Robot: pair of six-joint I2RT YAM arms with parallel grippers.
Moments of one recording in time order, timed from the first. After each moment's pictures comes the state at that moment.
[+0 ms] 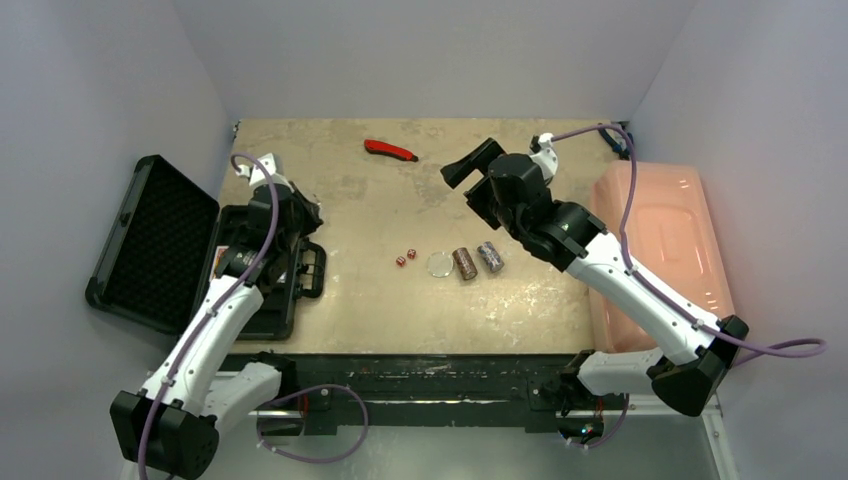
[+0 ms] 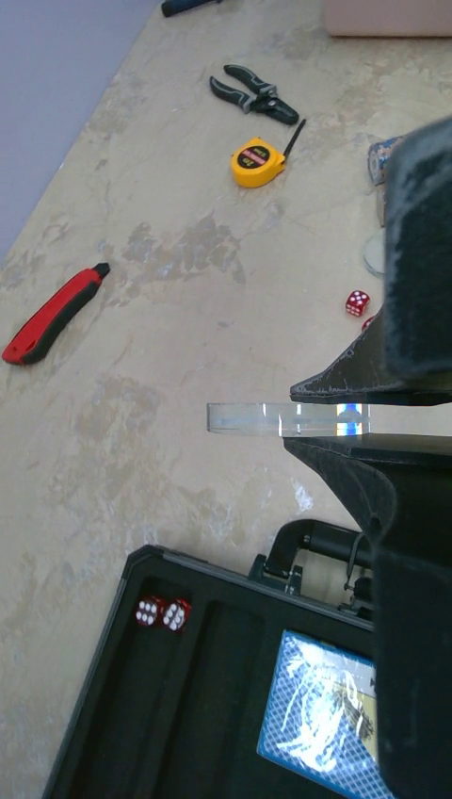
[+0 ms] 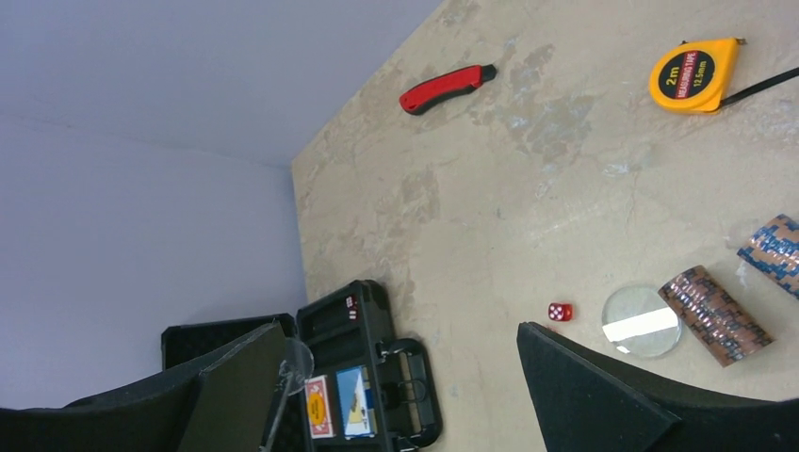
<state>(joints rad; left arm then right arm) -0.28 0.97 0.86 -0.33 -0.26 -0.56 0.76 1.27 1.36 -0.55 0.45 1.20</state>
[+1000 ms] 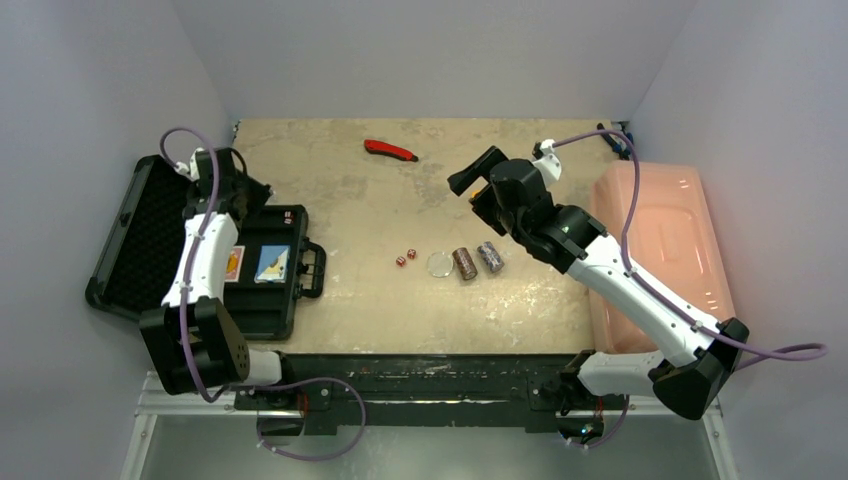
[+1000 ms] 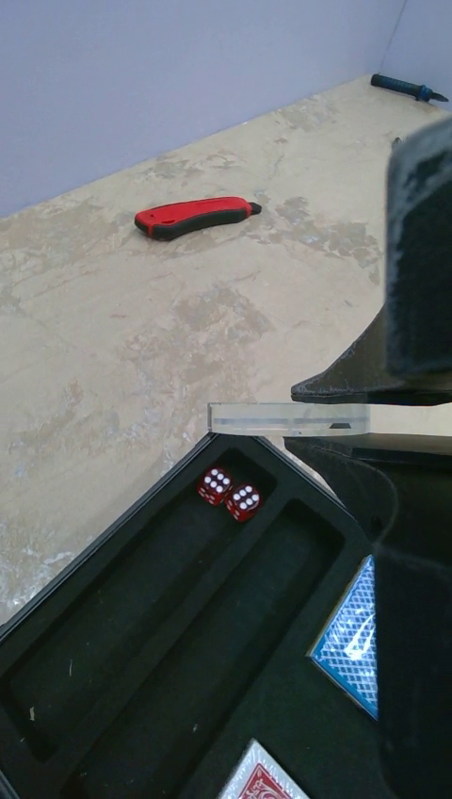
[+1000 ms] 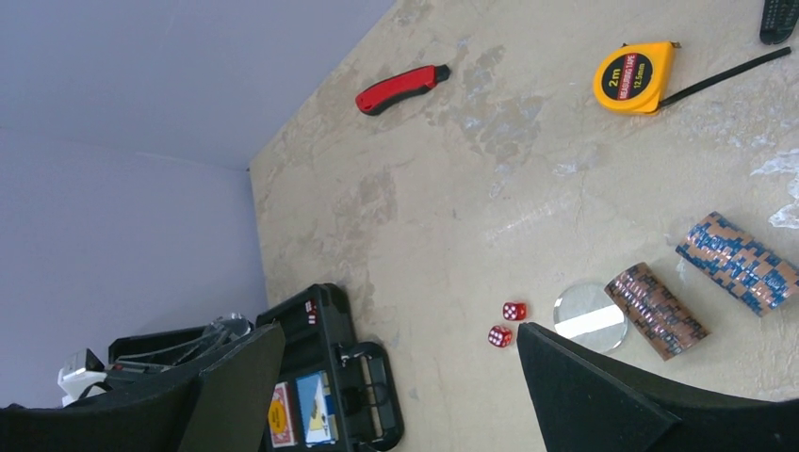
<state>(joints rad) 0.21 1.35 1.10 -0.43 0.00 -0.81 0.74 1.25 1.30 -0.58 0.45 1.18</state>
